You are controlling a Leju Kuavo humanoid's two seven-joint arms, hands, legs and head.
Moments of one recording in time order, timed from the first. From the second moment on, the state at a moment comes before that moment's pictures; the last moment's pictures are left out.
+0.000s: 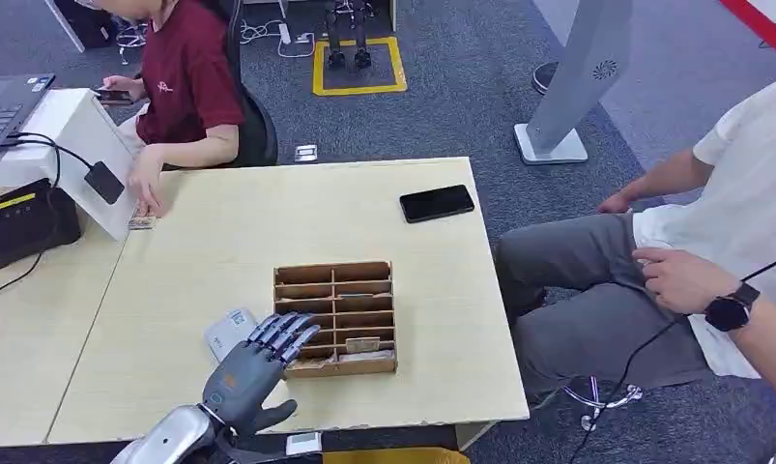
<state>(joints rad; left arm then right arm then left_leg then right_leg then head) -0.08 0.35 -0.65 -1.56 -1.07 0.10 -0.14 -0.02 0.01 -0.86 -0.22 1.51 -0.21 -0.17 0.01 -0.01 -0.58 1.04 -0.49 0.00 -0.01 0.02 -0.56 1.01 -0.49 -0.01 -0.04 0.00</state>
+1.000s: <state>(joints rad) -0.06 0.34 -0.65 -1.54 -1.07 0.10 -0.14 -0.02 0.01 -0.86 -0.22 1.51 -0.22 -0.19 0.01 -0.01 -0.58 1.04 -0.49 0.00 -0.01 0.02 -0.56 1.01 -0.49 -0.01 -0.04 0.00</state>
